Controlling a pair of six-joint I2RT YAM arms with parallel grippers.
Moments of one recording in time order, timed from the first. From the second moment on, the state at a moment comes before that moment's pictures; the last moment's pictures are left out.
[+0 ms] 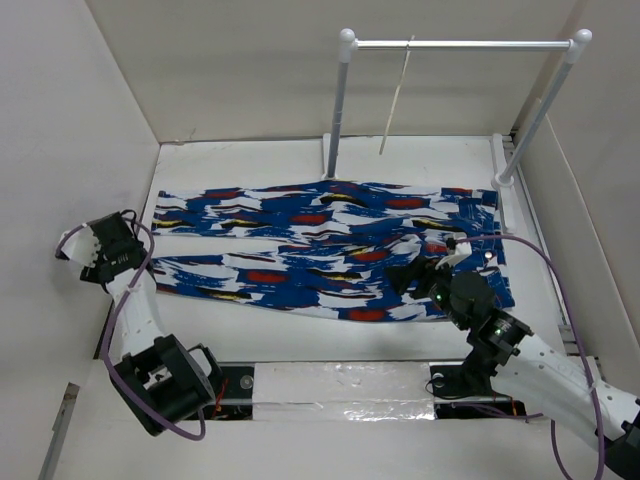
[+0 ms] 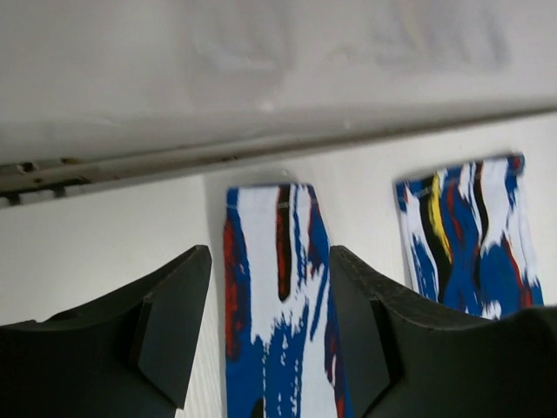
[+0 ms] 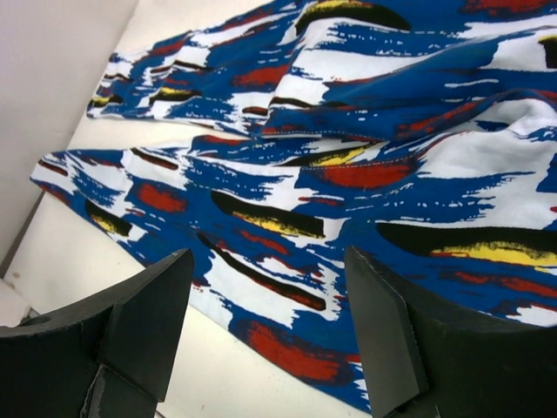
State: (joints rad) left arm 0.53 1.10 0.80 -0.45 -0.49 -0.77; right arm 0.77 0.53 0.33 0.00 0.27 0.61
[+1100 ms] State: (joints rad) left arm 0.53 1.30 0.58 -0.30 -0.29 -0.93; right arm 0.77 0.58 0.31 0.01 0.25 0.61
